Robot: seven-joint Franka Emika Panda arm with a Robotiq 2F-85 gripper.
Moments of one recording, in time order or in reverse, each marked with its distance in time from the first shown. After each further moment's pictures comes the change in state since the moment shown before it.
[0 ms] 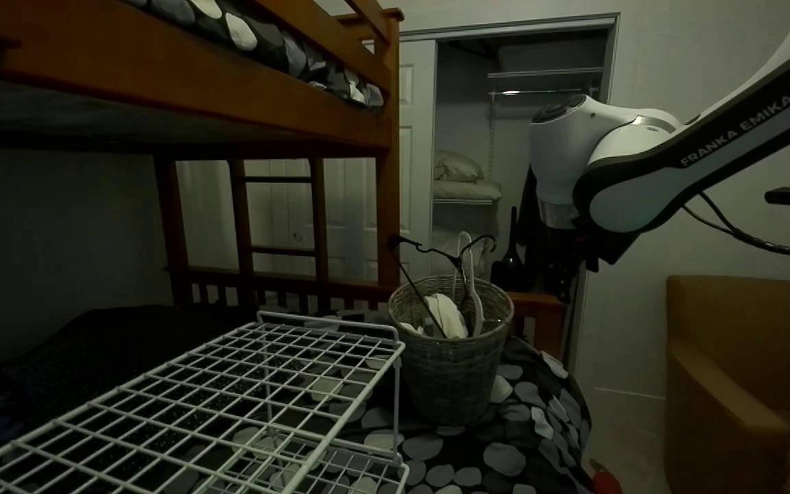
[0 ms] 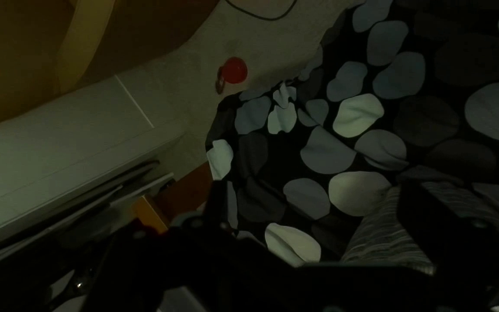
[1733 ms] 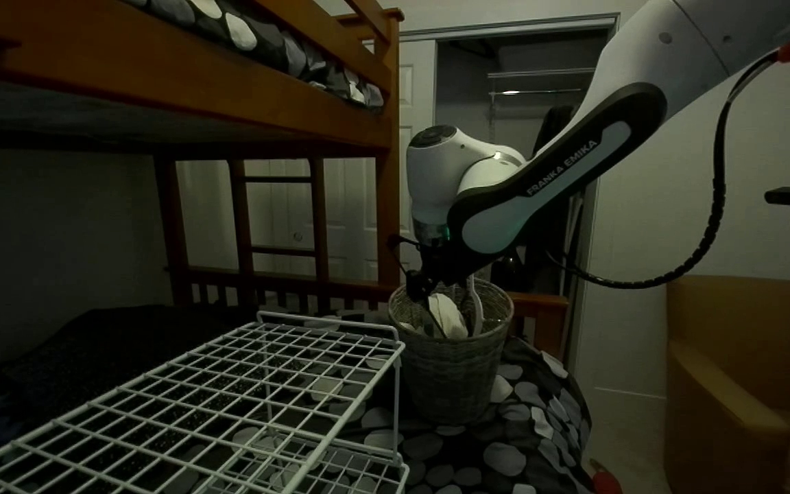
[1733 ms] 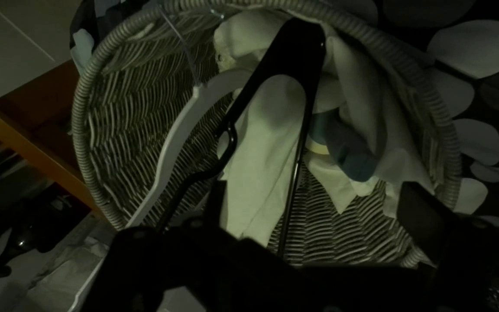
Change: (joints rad) arm 0.182 0.512 0.071 0.442 -0.077 0.128 0.420
